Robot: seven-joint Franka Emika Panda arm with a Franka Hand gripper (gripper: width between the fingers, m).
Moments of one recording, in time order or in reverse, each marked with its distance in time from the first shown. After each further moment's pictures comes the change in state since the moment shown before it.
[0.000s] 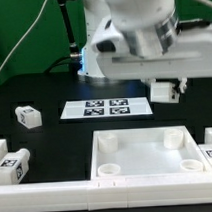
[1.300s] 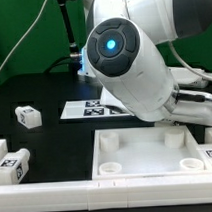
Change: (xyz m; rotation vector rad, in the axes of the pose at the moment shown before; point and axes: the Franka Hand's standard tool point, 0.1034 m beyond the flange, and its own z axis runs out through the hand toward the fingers) arm -0.015 0.025 0.107 -0.036 -0.402 0.117
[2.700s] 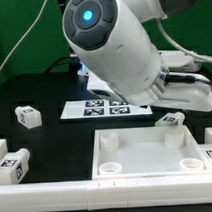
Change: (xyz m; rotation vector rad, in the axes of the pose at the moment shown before) arm -0.010 -0.001 -0.030 0.022 0.010 -0.010
